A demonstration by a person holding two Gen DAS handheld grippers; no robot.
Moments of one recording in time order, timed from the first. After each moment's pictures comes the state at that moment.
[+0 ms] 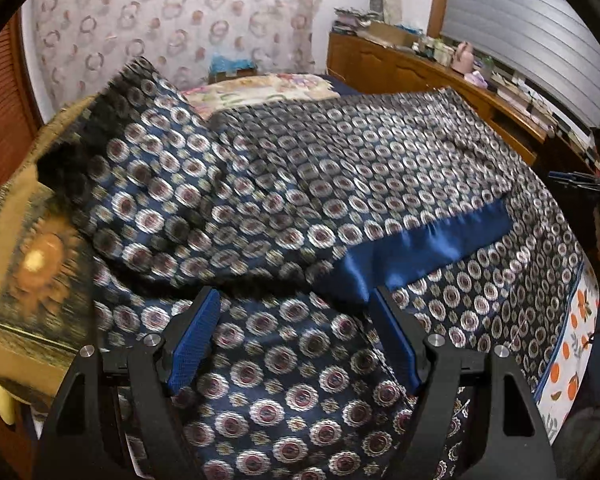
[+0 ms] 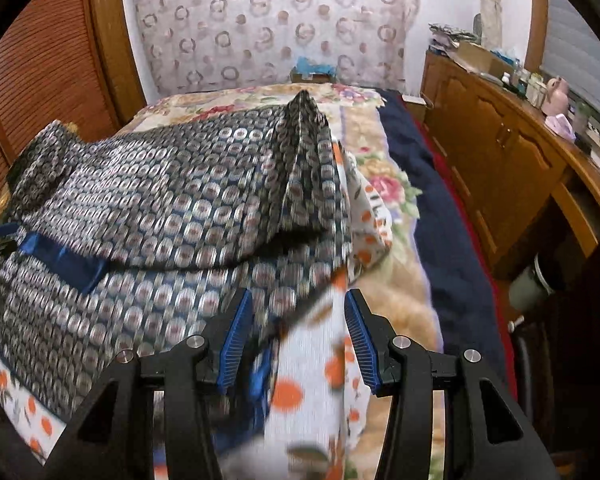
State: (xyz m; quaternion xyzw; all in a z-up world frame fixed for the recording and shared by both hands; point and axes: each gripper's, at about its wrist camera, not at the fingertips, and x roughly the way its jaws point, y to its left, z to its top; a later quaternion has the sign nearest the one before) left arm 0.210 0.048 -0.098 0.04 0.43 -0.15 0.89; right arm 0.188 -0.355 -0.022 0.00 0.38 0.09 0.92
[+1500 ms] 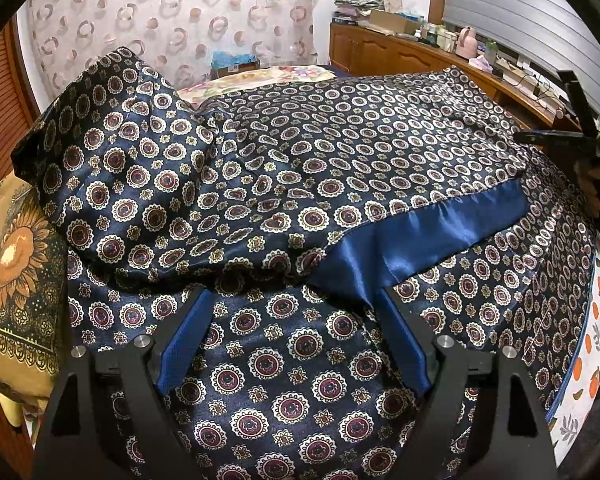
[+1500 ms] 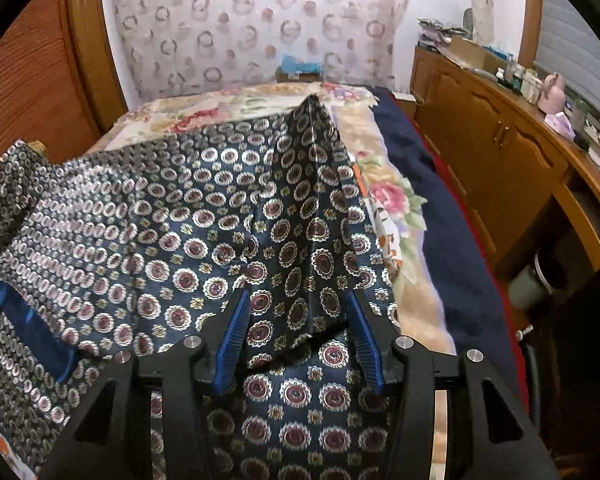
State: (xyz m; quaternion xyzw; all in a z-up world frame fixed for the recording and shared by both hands) left arm 0.214 0.039 -0.114 0.06 0.43 -0.14 0.89; right arm 0.224 -0.327 -0.010 0.00 0.39 0.06 0.92
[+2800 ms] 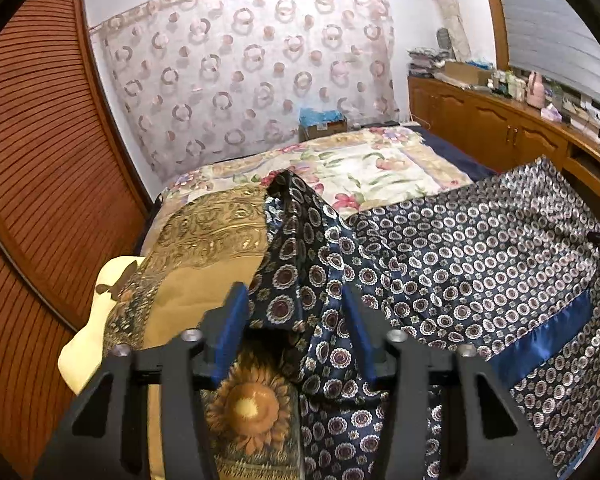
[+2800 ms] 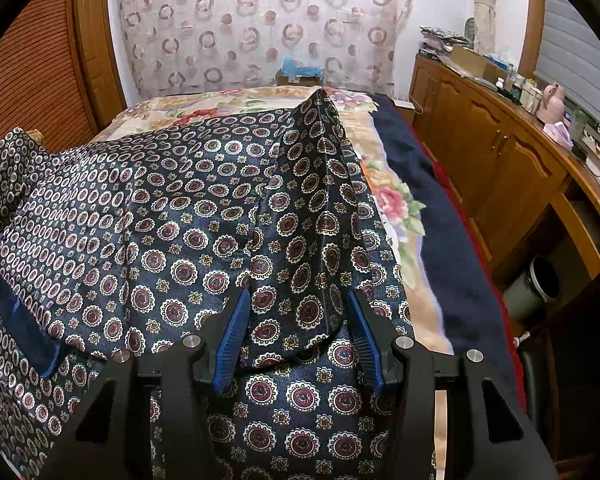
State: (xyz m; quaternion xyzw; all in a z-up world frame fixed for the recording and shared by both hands) left arm 0.258 0.107 -0.031 0.10 0.34 0.01 0.94; right arm 0.226 -0.321 -0.016 -0.02 0.38 0.06 0.92
